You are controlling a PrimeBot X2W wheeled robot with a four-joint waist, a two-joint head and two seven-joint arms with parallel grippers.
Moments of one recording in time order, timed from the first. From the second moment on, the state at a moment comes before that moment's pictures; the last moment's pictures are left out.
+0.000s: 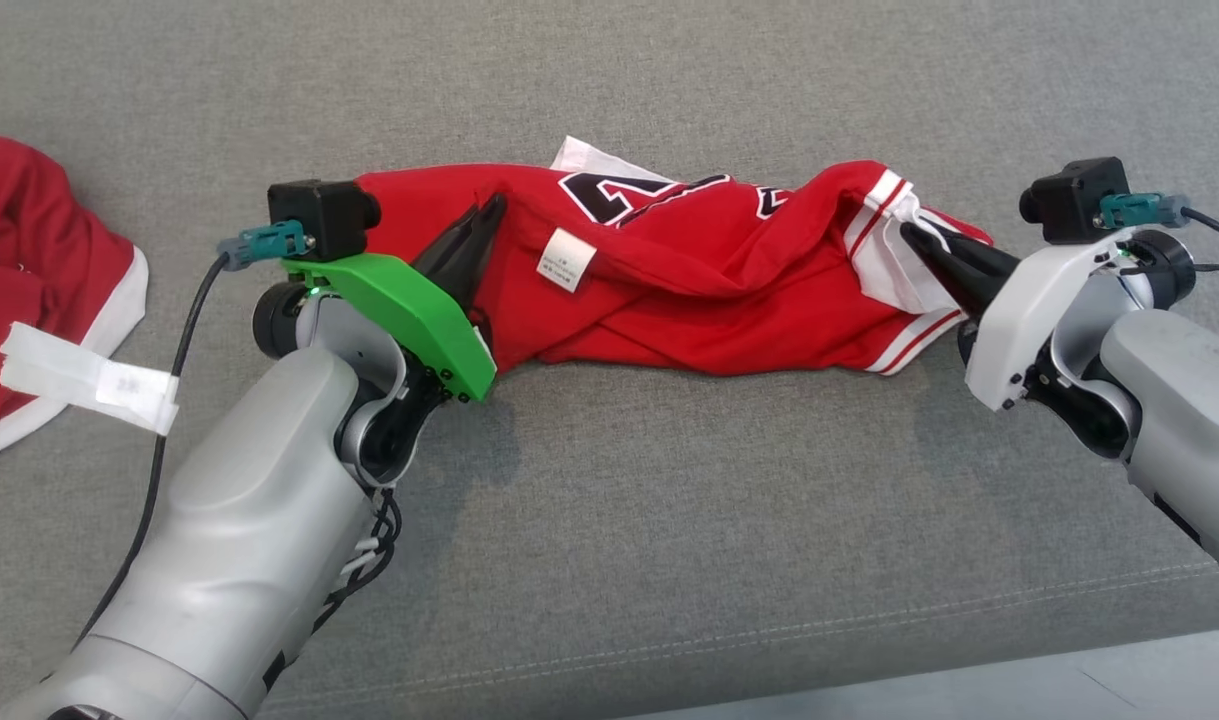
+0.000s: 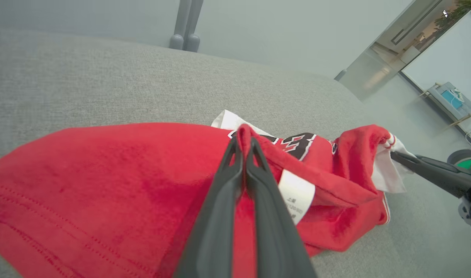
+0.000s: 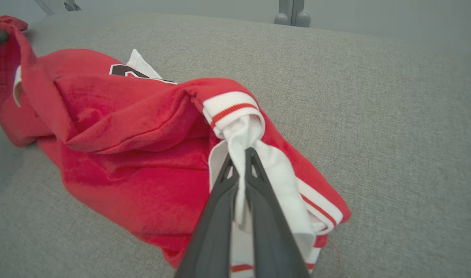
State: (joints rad) left arm -0.80 0.12 -0.79 0.65 -1.04 -0.10 -0.12; right arm -0.83 -0.53 1.15 0.62 1.00 0.12 -0.15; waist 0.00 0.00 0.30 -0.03
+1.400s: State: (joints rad) left arm -0.36 0.40 -0.65 0.04 -1.19 -0.02 -0.19; right arm -0.53 -0.71 1.17 0.28 1.02 0.05 -0.23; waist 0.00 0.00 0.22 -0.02
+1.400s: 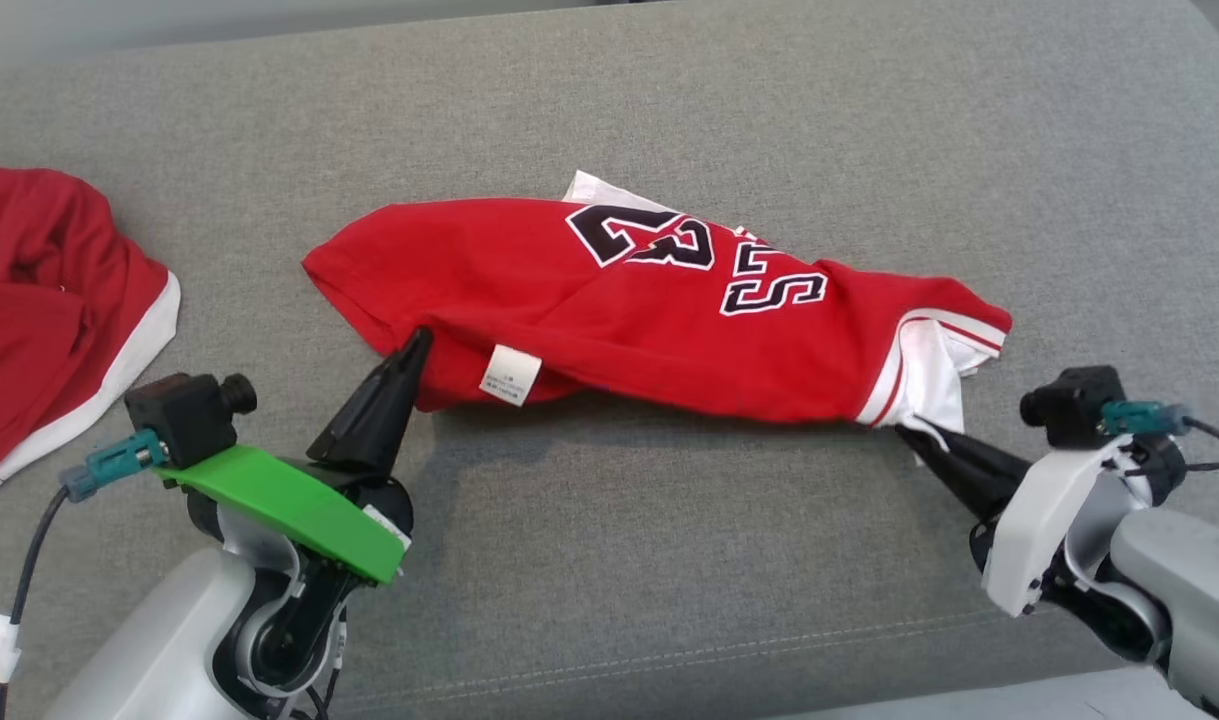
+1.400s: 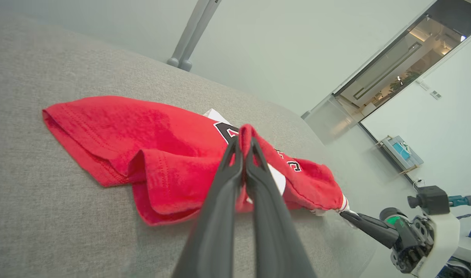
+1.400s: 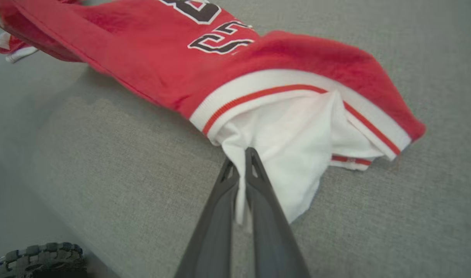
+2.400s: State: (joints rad) left arm -0.30 0.43 -0.62 -0.11 -1.19 0.06 -0.18; right arm -0.50 -0.77 1.16 0.20 1.01 -0.04 -0.19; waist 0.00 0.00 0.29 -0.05
